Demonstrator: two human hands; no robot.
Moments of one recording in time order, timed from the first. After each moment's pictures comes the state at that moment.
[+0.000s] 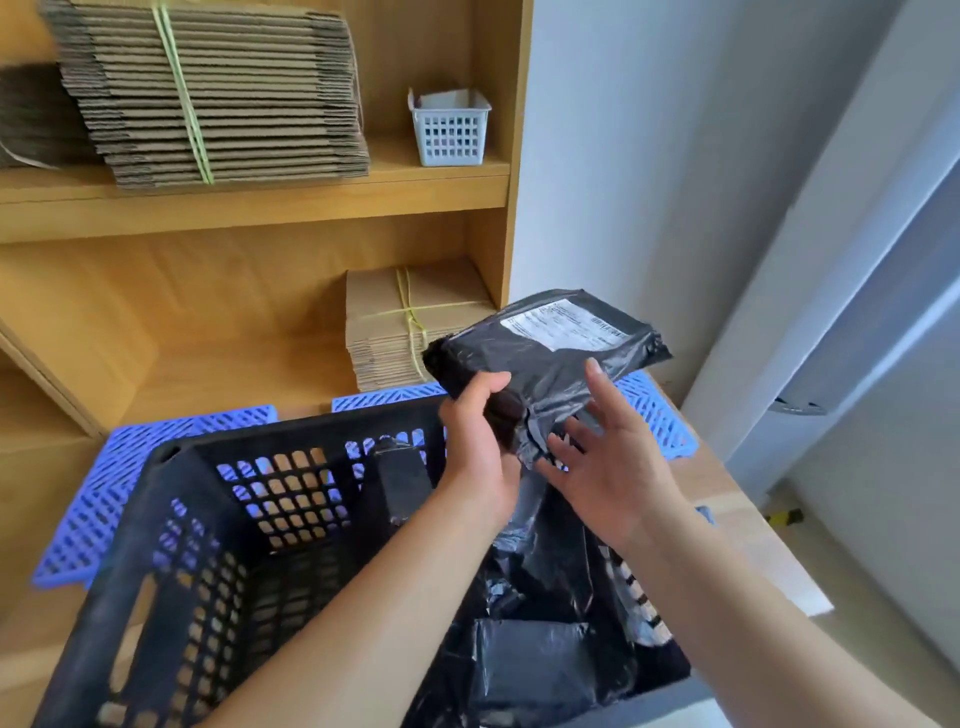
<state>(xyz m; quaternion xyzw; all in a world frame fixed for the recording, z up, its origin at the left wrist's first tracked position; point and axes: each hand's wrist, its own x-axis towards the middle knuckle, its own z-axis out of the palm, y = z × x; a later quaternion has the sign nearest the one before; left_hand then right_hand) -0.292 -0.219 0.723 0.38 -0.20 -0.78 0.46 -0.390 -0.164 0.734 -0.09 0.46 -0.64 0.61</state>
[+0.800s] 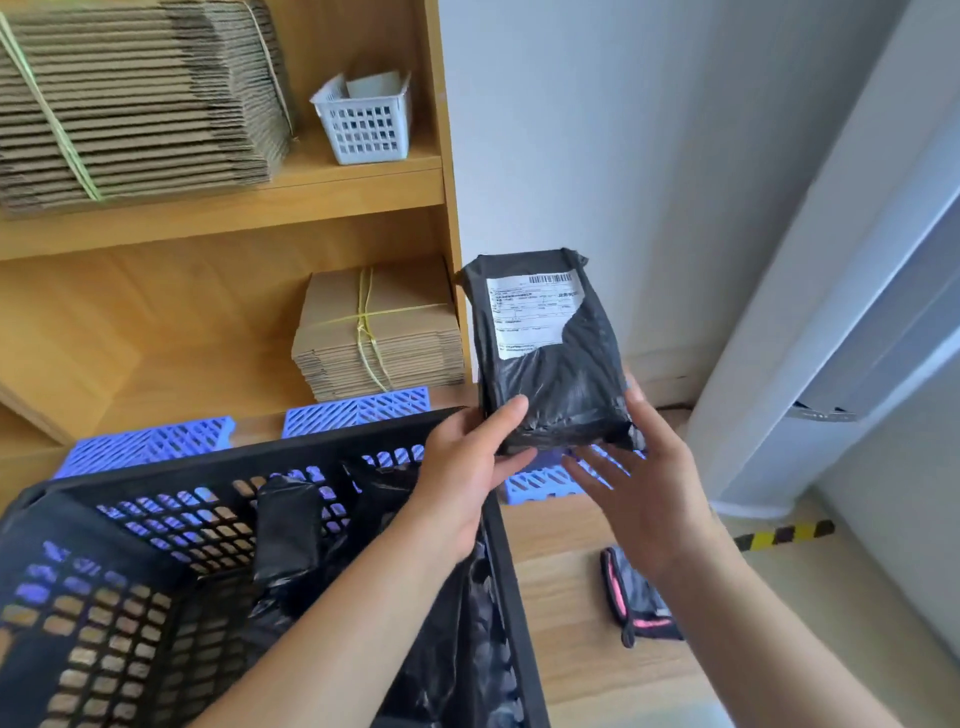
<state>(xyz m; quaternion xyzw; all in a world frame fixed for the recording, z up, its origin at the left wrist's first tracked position) -0.421 -0.235 0.712 0.46 -0.36 -0.68 0.43 -0.565 -0.180 0.706 -0.09 0.47 -0.66 0.57</state>
